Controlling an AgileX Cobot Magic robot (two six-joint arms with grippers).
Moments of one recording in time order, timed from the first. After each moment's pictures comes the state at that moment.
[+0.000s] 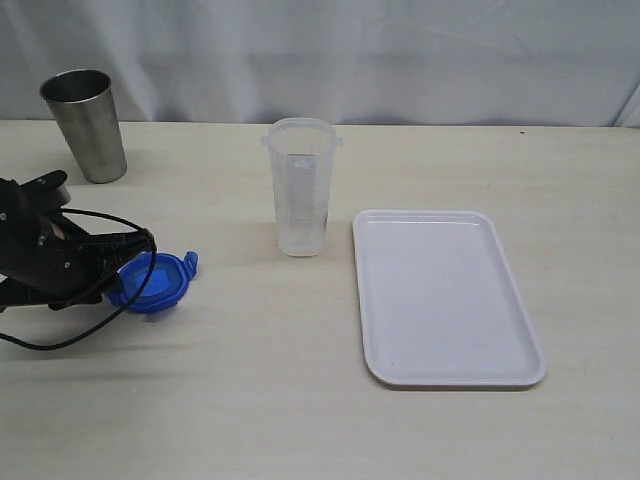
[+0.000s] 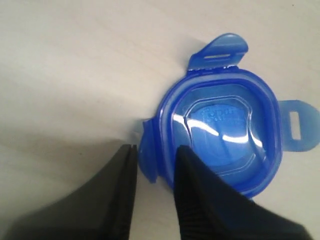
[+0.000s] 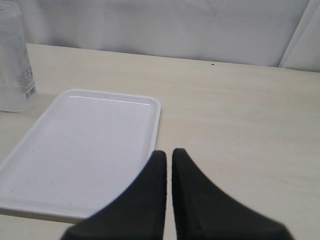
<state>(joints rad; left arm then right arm) -0.22 1.81 -0.78 -0.09 0.21 -0.52 0.06 0.00 0.00 -0.06 0.35 -0.04</state>
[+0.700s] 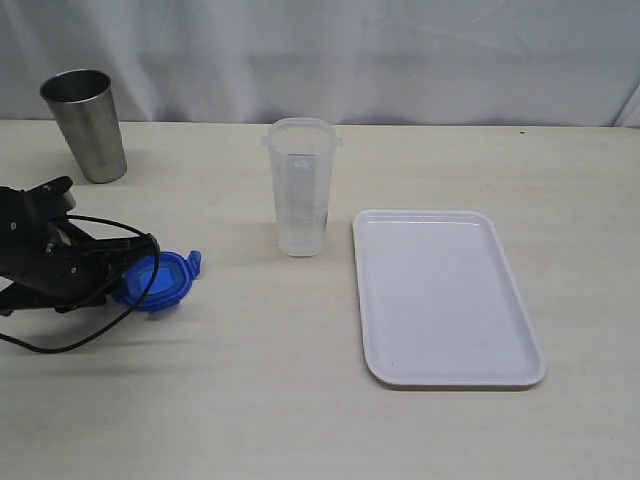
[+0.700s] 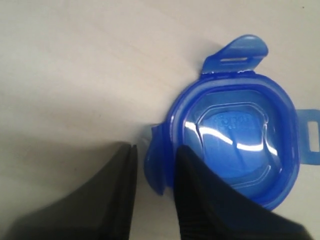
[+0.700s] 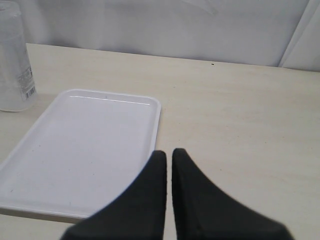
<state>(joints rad) -0.22 1.86 -0.78 -0.09 0.16 -0.52 0.06 0.00 0.00 -0.06 0.35 -0.04</state>
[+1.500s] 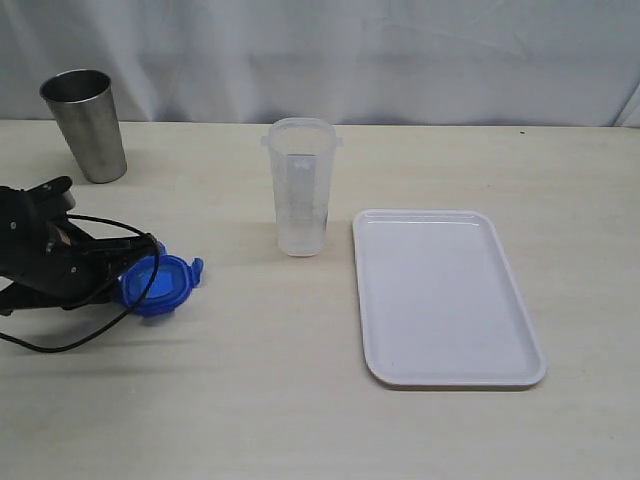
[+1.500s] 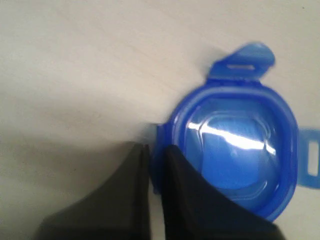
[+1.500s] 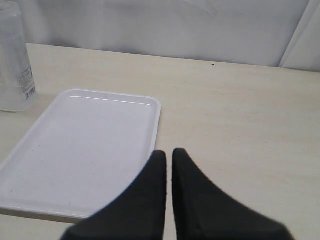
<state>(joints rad) -0.22 1.86 -0.78 -0.09 0.16 -0.52 0.06 0.00 0.00 -0.06 0.35 -0.04</state>
